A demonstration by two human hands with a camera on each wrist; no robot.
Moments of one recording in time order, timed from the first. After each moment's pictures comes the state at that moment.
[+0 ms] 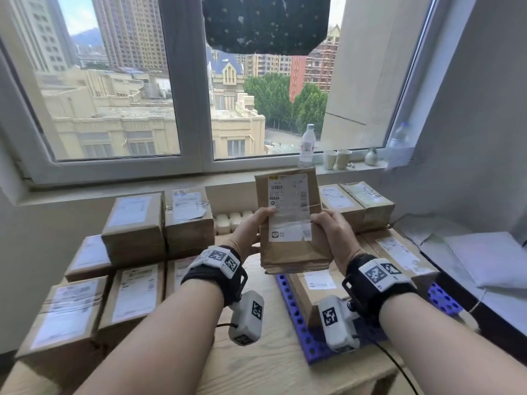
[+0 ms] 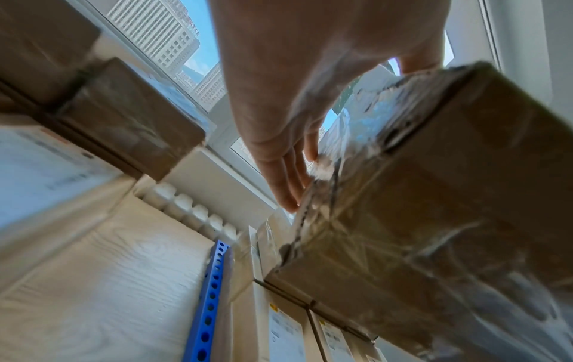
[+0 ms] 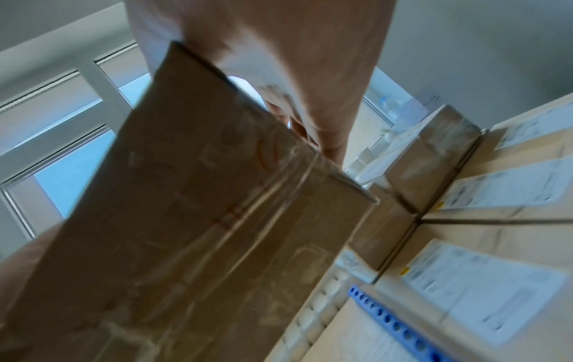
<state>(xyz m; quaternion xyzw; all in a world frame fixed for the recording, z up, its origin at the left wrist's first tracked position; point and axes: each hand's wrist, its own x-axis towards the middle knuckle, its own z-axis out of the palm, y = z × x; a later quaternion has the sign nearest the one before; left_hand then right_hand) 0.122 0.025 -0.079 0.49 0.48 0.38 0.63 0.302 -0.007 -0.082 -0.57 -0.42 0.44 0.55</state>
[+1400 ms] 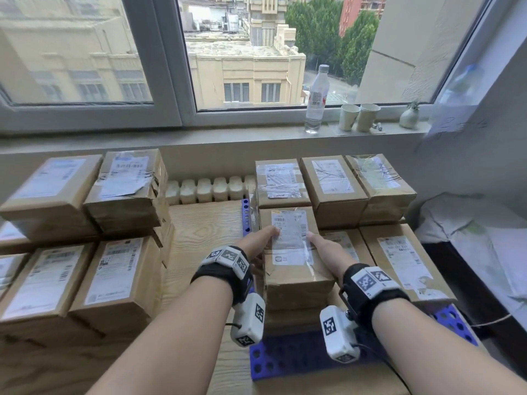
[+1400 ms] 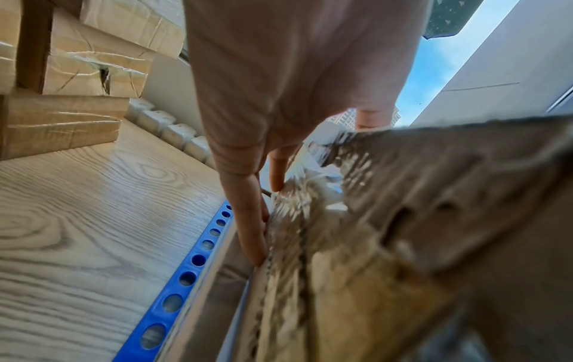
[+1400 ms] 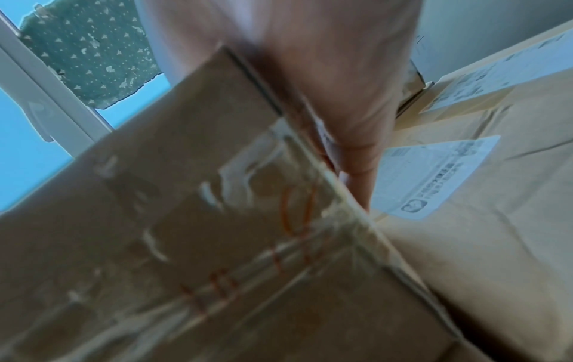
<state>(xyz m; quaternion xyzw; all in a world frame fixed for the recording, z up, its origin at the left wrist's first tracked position) 0.269 0.123 -0.183 0.39 0.67 0.19 0.61 0.443 0.114 -0.200 -0.71 -0.42 0.51 0.23</state>
